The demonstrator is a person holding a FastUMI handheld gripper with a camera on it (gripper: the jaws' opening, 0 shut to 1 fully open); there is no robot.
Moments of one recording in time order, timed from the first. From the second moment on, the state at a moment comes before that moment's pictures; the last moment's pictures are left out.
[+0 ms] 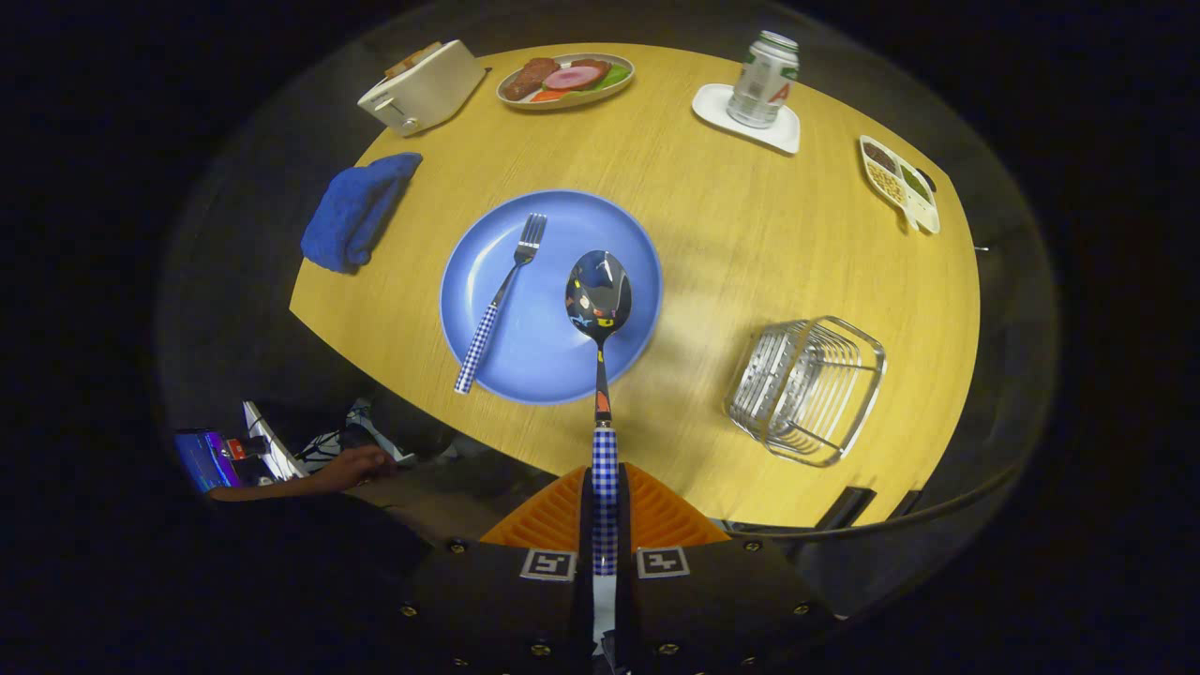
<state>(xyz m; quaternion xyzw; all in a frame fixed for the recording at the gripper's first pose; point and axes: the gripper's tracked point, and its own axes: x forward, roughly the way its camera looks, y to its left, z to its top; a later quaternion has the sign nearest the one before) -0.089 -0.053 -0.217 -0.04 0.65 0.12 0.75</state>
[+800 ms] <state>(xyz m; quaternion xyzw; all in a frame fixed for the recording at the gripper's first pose) -0.087 -0.185 -0.203 -0.11 0.78 0.07 0.61</state>
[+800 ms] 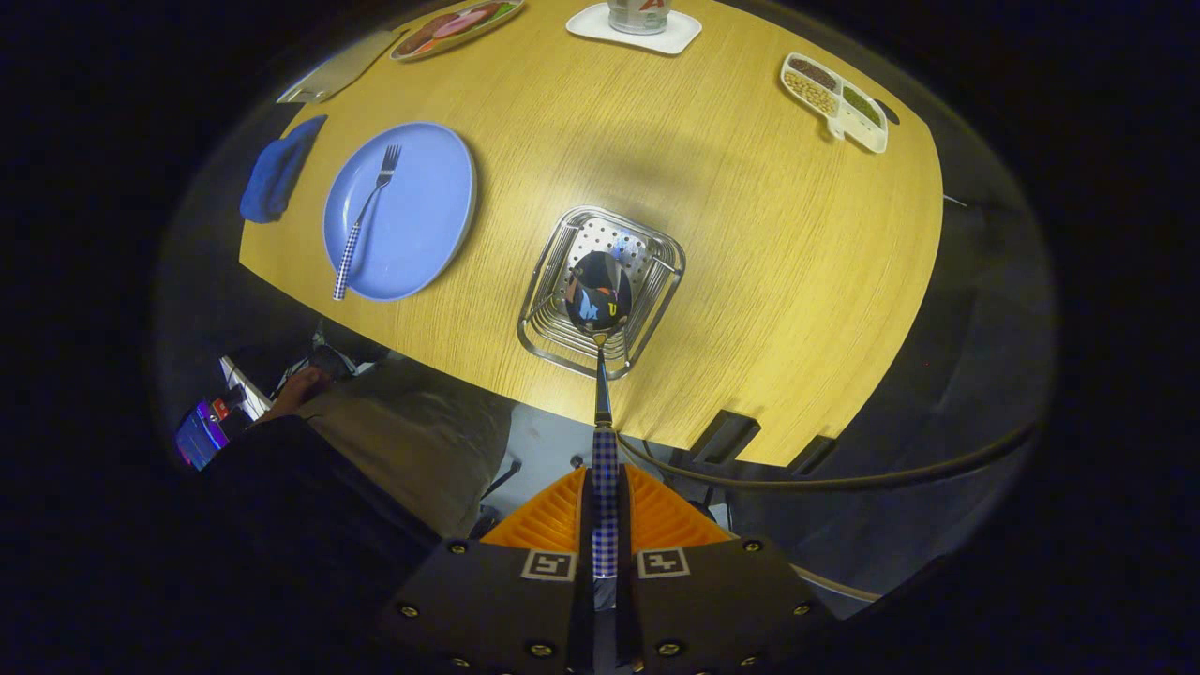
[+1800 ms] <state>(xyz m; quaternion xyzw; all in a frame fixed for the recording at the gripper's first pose) -0.074 -0.190 -0.210 -0.06 0.81 0.07 0.57</state>
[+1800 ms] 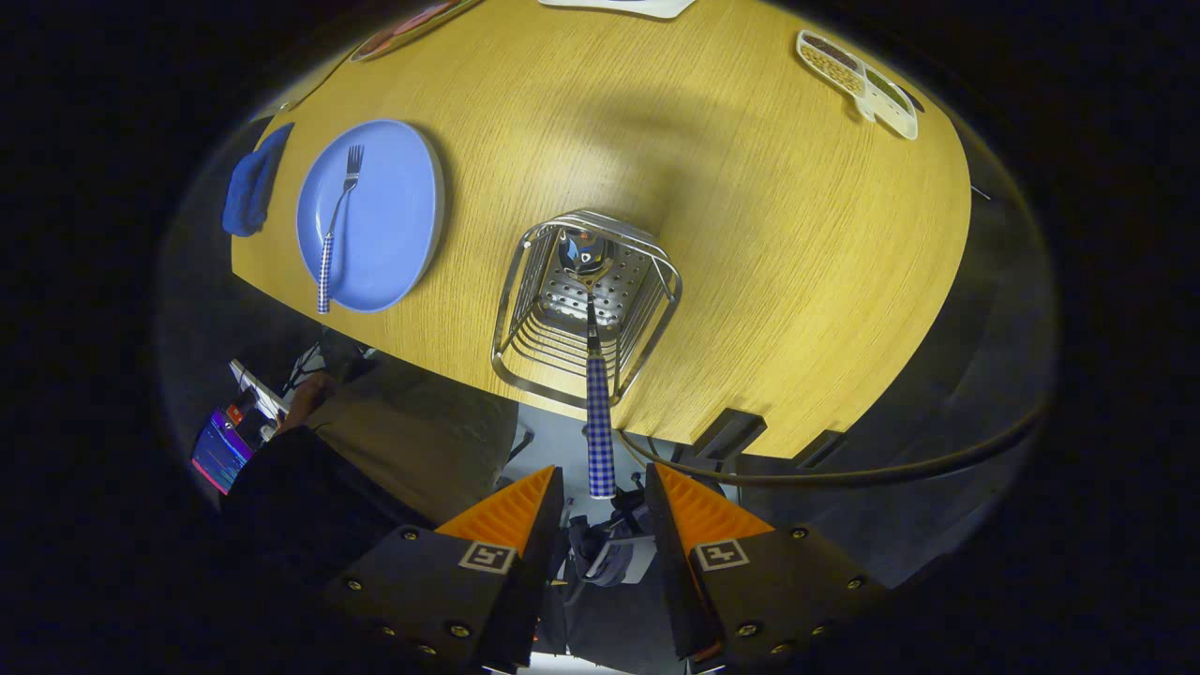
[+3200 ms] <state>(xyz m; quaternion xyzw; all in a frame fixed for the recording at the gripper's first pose) -0.099 0.064 -0.244 0.09 0.65 0.15 0.74</state>
